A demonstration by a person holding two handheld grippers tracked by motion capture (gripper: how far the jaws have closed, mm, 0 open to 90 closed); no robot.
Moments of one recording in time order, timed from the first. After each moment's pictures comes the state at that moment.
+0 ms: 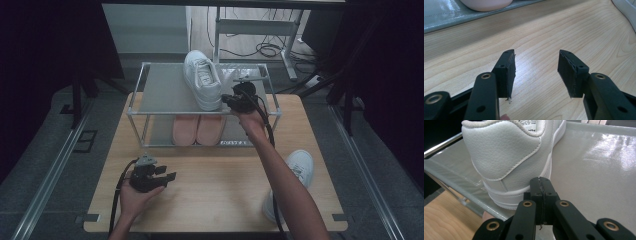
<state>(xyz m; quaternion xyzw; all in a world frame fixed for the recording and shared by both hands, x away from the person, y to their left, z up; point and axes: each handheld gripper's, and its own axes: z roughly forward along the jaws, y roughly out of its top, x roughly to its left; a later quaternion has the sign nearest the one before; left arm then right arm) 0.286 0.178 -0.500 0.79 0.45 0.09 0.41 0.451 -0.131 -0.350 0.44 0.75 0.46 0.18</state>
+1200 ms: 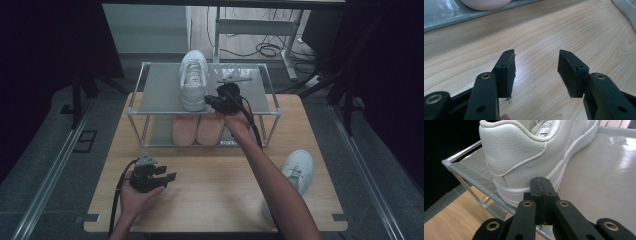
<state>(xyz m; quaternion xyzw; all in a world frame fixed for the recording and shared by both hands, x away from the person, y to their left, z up) 0.286 0.177 -0.500 0.79 0.45 0.09 0.41 0.444 -0.089 -0.349 0.41 0.76 0.48 0.15</state>
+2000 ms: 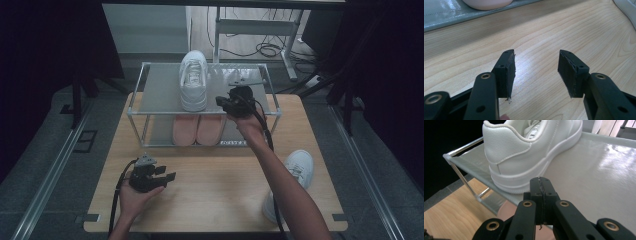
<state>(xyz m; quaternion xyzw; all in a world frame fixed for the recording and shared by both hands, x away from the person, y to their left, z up) 0.285 0.178 -0.501 0.79 0.46 0.09 0.41 0.421 -0.123 -0.337 0.39 0.76 0.48 0.19</state>
